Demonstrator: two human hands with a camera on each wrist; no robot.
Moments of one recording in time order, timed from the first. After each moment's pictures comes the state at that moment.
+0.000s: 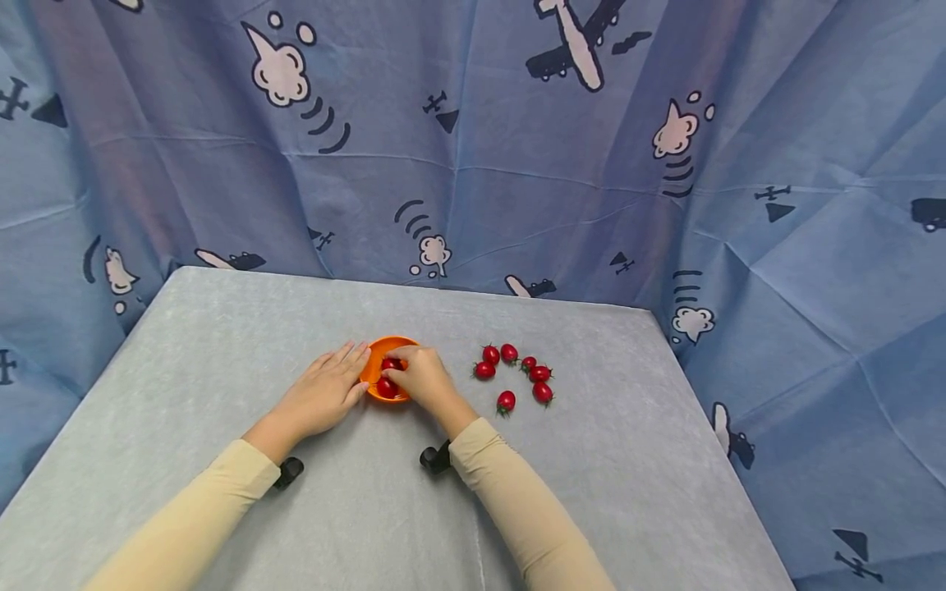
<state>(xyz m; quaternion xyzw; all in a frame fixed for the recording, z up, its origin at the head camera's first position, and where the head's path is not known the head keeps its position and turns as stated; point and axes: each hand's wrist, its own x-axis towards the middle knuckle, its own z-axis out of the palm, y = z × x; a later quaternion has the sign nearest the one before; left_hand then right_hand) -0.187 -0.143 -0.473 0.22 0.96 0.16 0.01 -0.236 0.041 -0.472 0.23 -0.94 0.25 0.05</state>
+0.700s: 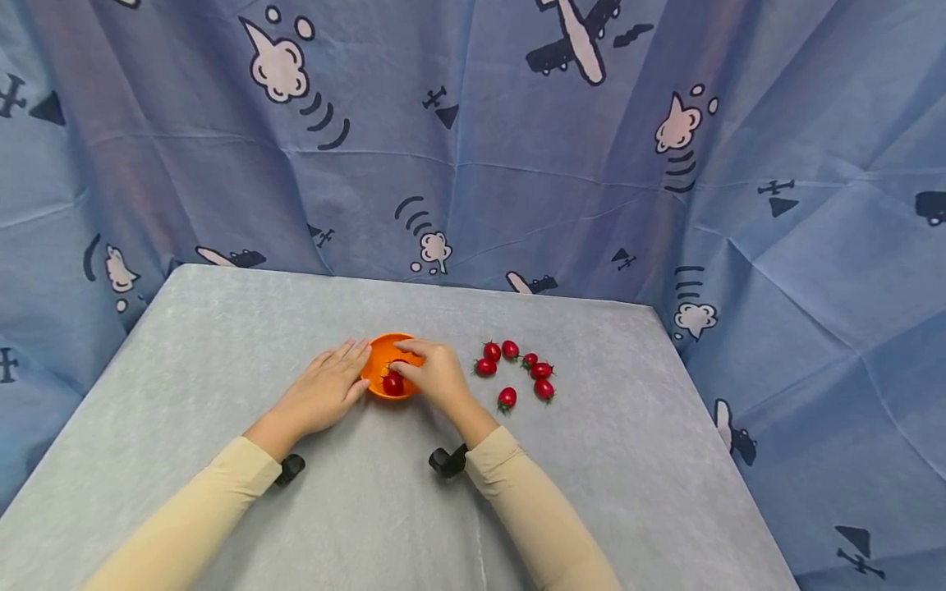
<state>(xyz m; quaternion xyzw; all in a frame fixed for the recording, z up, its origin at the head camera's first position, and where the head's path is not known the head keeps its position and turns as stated) -0.187 -0.143 -0.473 0.22 0.96 0.16 0.01 -0.219 0.057 -0.452 0.21 -0.91 0.36 0.07</state>
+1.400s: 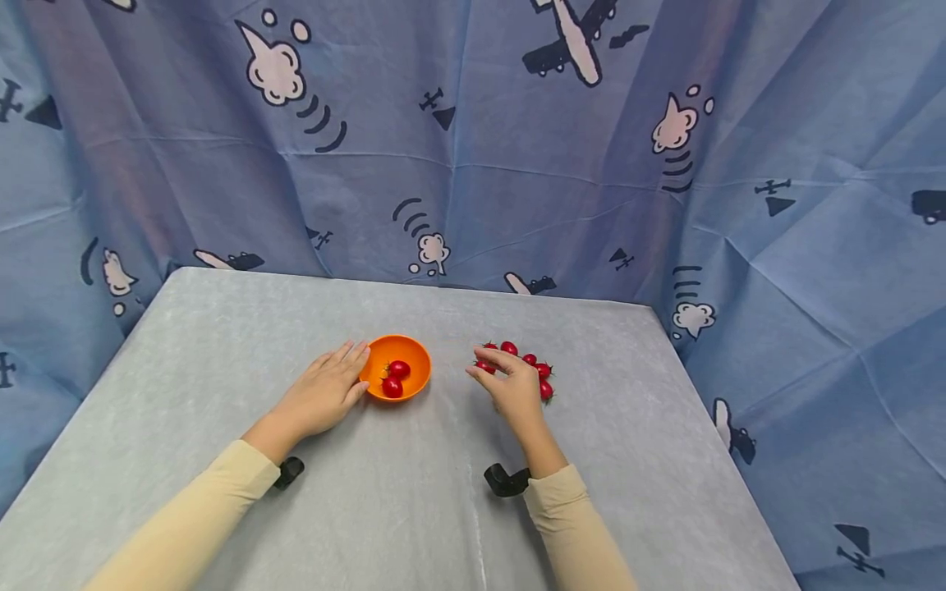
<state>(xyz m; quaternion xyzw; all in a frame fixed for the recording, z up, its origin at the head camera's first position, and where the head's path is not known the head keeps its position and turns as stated) -0.187 -0.142 -0.473 0.23 0.96 0.17 0.01 -0.195 0.153 -0.449 0.07 -0.86 0.48 0.13</state>
